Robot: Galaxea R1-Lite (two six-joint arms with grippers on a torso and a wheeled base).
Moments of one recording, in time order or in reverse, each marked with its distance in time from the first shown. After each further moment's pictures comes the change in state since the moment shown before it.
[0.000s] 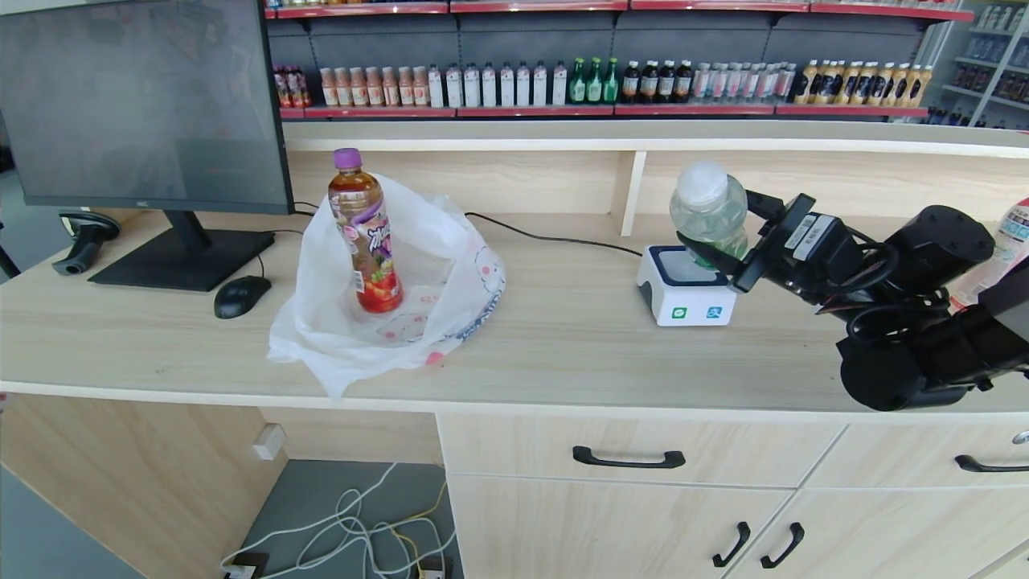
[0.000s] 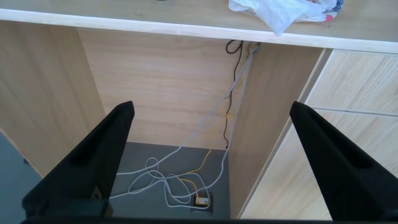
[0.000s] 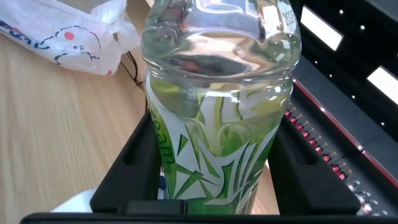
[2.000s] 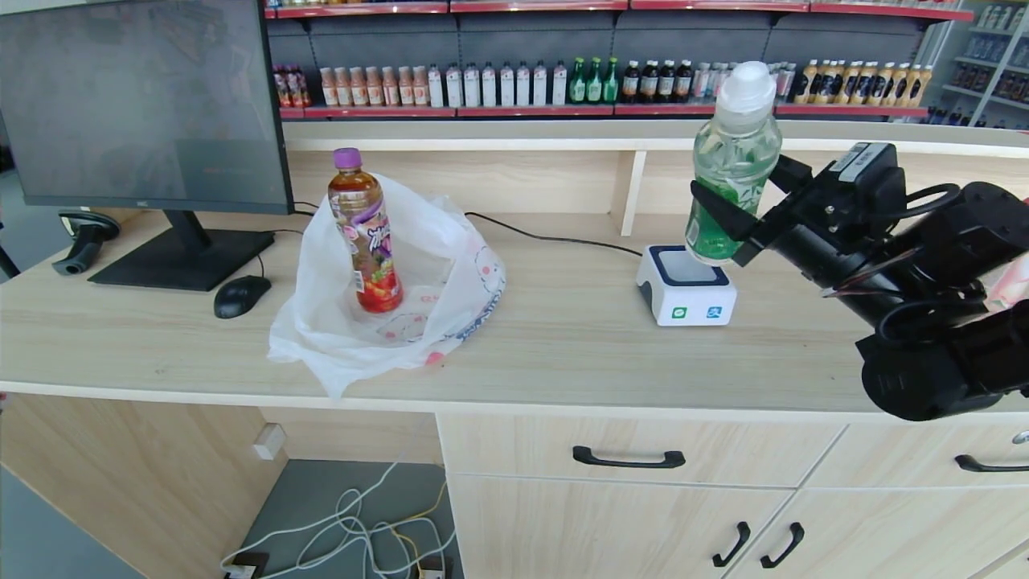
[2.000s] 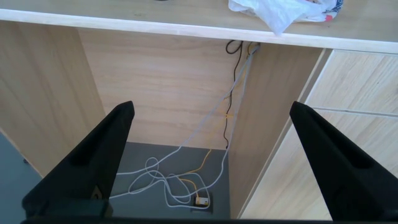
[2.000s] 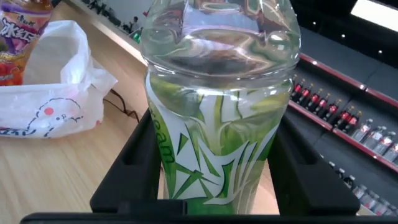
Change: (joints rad) left arm 0.000 0.000 0.000 0.000 0.000 0.000; right arm 0.087 -0.152 0.109 0.003 -0.285 0.290
